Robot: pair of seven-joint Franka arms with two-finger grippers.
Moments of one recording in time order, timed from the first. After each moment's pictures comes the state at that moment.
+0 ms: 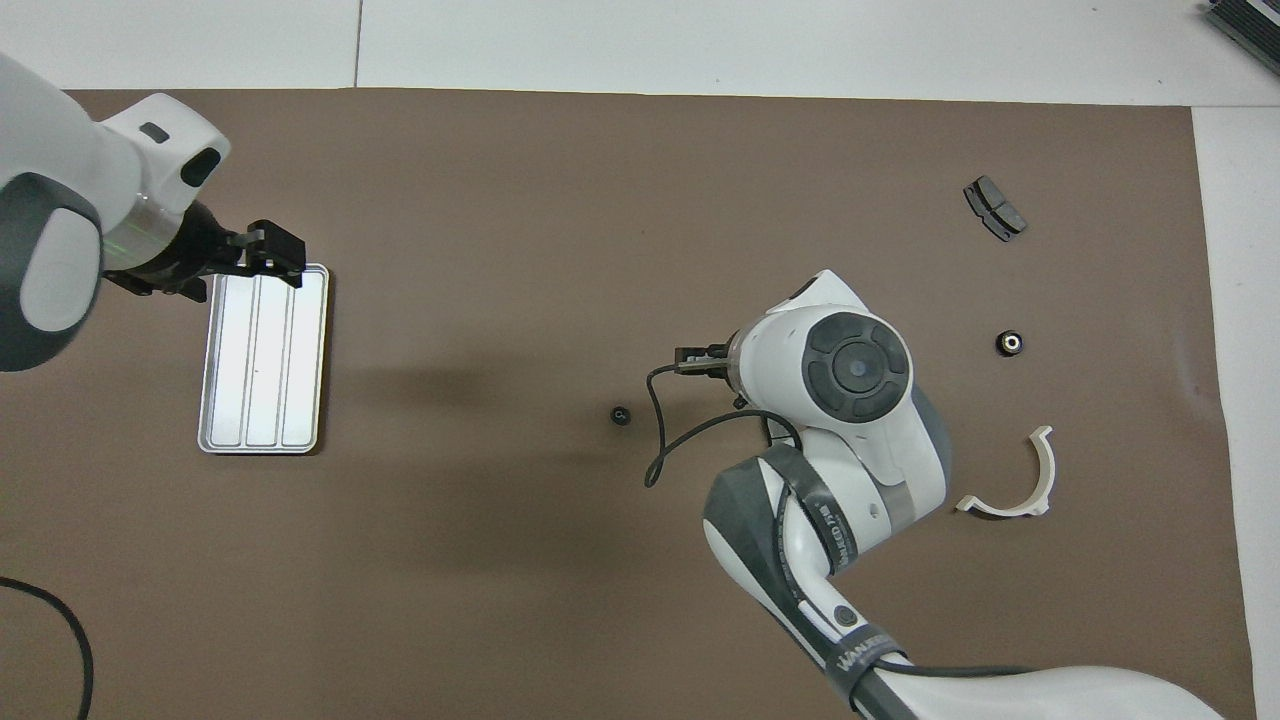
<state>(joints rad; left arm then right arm) 0.06 0.22 -0.12 -1.49 0.01 1.61 -0.11 0.52 0.26 0.03 -1.95 -0.02 2.40 0.59</state>
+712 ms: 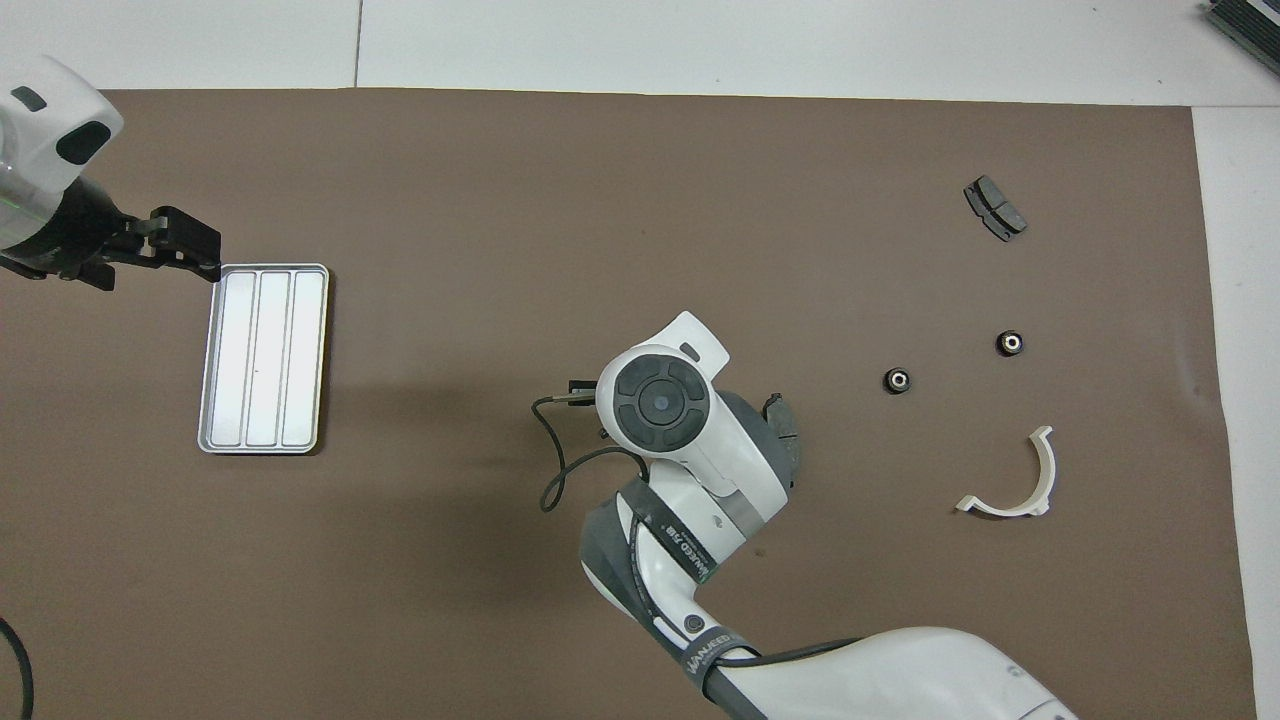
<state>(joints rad) 0.06 0.20 -0.14 -1.47 0.03 1.71 -0.10 0.65 0.44 0.03 -1.83 -0.07 2.40 0.76</state>
